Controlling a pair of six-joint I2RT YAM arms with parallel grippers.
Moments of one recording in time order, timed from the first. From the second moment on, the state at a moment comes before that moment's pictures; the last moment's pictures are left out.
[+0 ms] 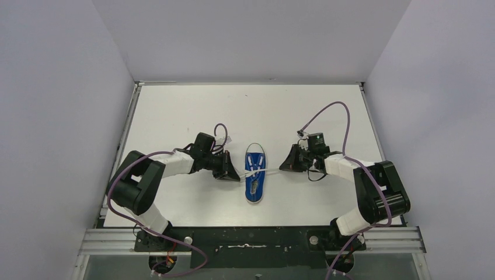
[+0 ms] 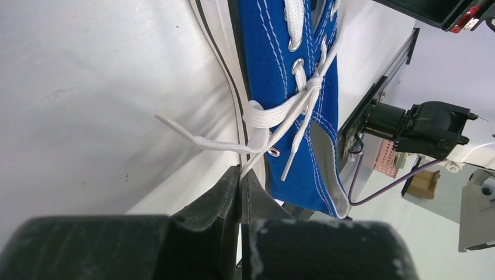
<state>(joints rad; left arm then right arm) -0.48 1.66 0.72 -0.02 0.71 -0.62 0.25 1.51 0.62 -0.04 -0.48 0.49</state>
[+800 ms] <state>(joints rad) -0.47 1.39 0.82 -0.42 0.49 -0.49 0.20 1.43 0.85 -0.52 -0.40 0.31</state>
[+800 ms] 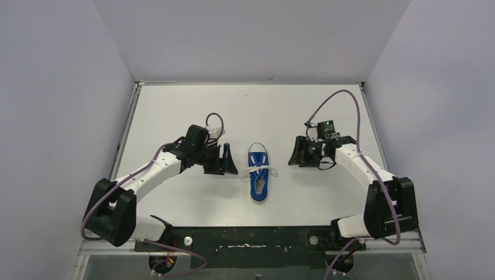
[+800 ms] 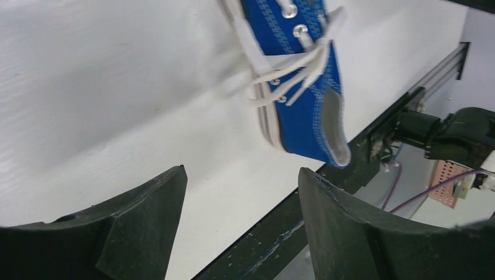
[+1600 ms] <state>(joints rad) -0.61 1.62 0.87 -0.12 0.64 -0.67 0.20 1.13 0.85 -0.79 -0.37 0.24</state>
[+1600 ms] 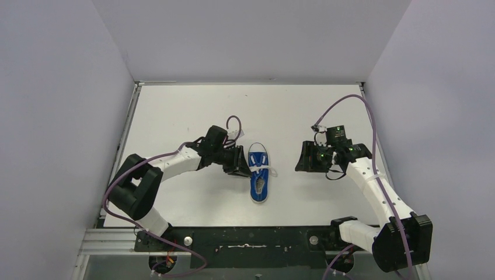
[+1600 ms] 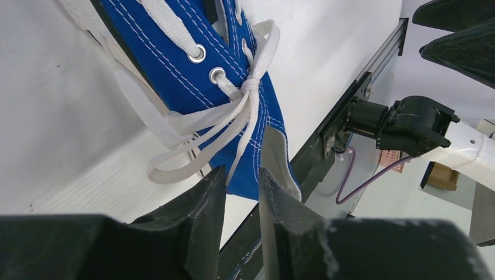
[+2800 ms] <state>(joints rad) -0.51 1.44 0.61 -0.23 0.66 -0.60 0.30 1.64 0.79 -0.10 -0.70 0.57</state>
